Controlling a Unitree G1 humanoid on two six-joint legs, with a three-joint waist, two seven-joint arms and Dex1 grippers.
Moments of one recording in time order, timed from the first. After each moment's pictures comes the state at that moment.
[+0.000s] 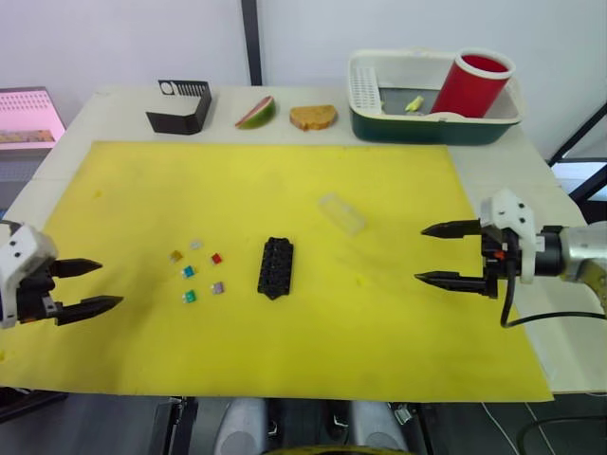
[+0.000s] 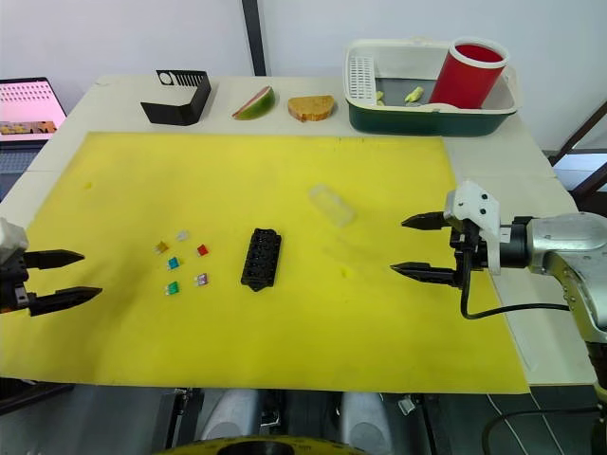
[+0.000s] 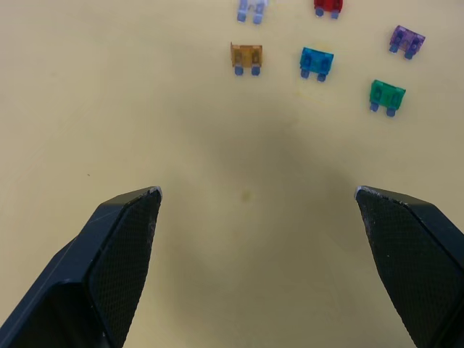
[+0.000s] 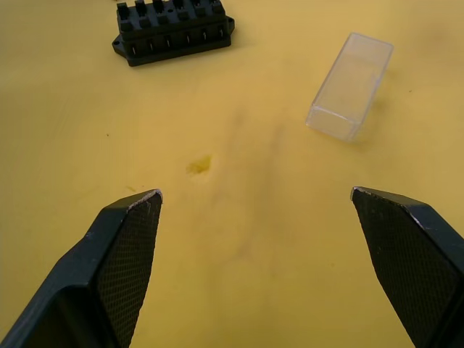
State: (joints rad) left arm 0.11 1.11 0.49 0.08 -0.42 0.41 -1.32; right arm -0.24 -1.04 -0.17 -0.25 0.53 0.55 1.21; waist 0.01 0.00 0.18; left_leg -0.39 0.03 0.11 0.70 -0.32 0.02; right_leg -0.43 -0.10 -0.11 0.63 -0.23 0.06
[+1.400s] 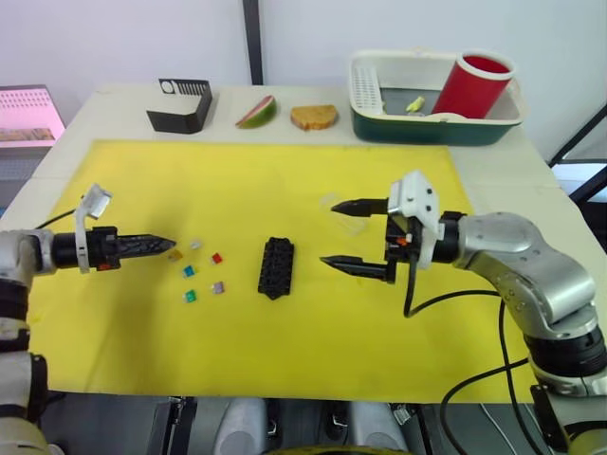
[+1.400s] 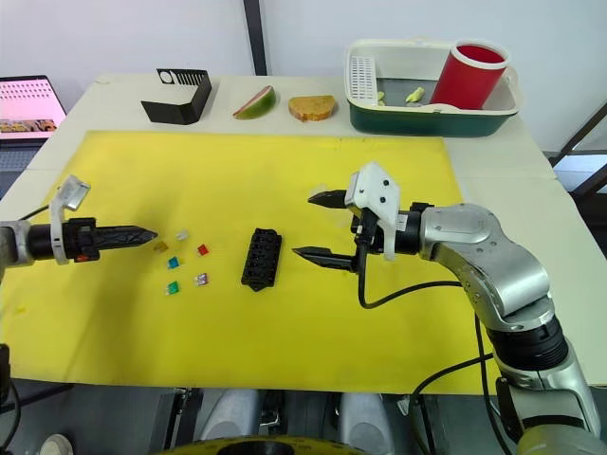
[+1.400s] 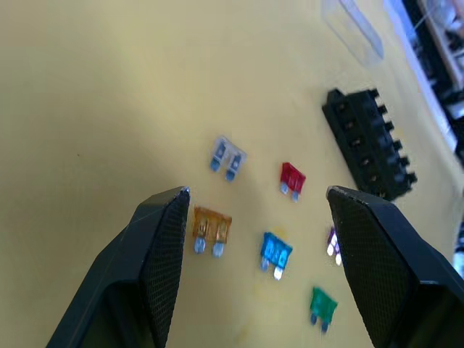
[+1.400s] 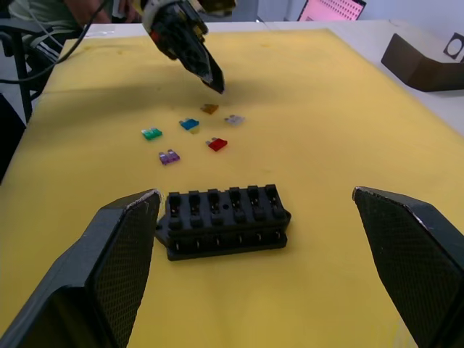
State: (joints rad) left arm -0.68 0.94 0.02 0.69 -0.44 0.94 -1.46; right arm -0.48 -0.70 0.07 -0.51 0.58 0.71 0.89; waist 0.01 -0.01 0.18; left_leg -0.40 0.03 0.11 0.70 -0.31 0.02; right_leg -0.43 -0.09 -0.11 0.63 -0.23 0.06
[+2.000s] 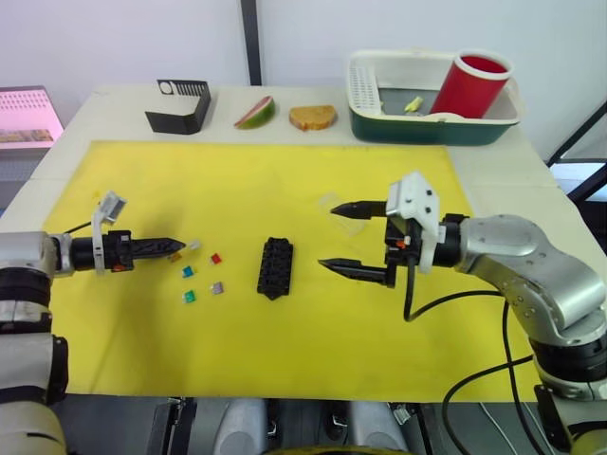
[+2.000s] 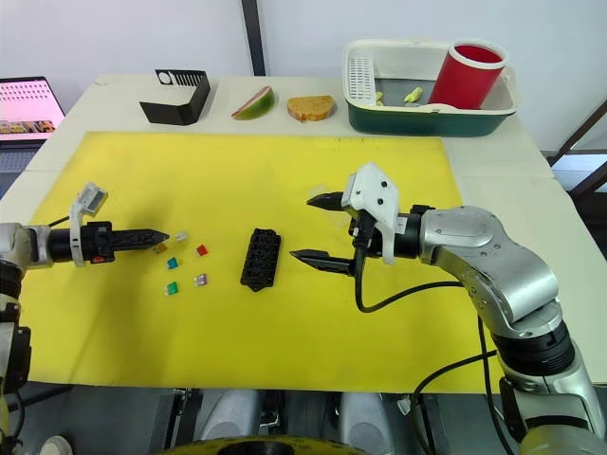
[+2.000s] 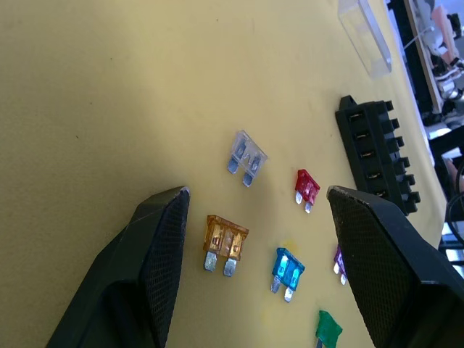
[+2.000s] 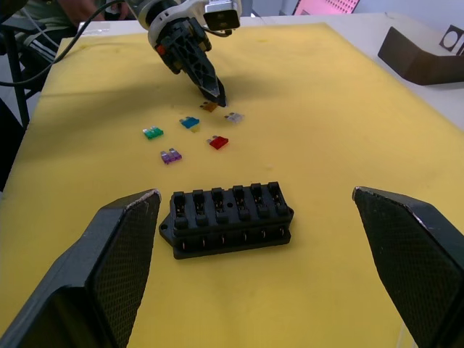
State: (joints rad) left arm -0.72 0.91 -0.02 0.81 -0.38 0.92 -1.50; right arm -0.48 -0.72 0.06 -0.54 0.61 0.76 0.85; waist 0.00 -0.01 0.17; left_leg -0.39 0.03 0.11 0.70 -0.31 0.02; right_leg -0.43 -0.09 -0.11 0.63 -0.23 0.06
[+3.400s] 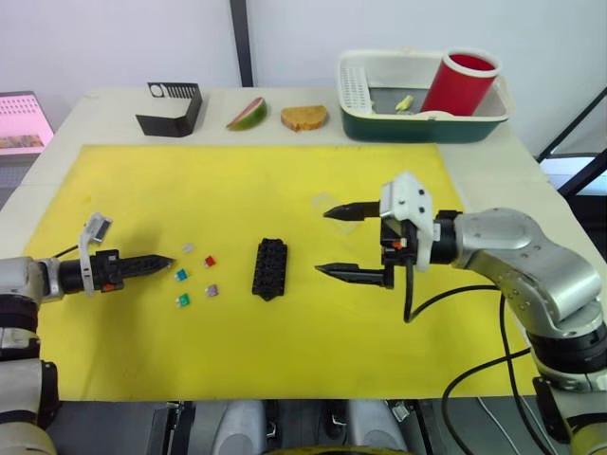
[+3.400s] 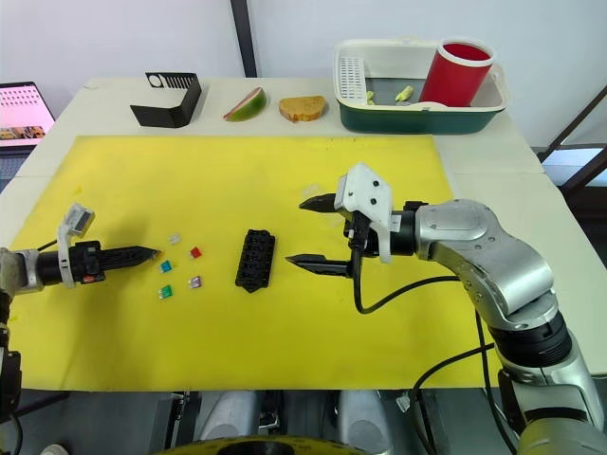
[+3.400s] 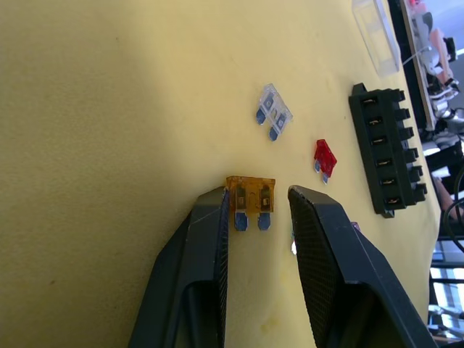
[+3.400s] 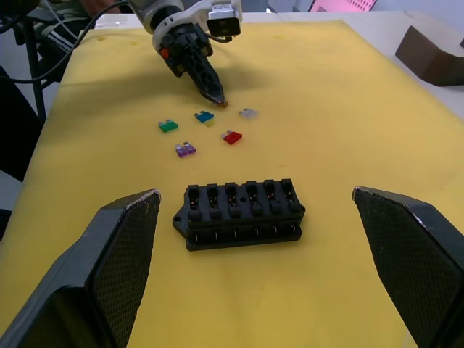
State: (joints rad) left arm -0.58 0.92 0.07 0.77 -0.43 0.94 -1.45; right arm -0.53 -0.72 0.10 -0.52 0.60 0.76 0.91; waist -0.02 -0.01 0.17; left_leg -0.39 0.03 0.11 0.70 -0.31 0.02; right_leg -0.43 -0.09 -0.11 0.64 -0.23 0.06
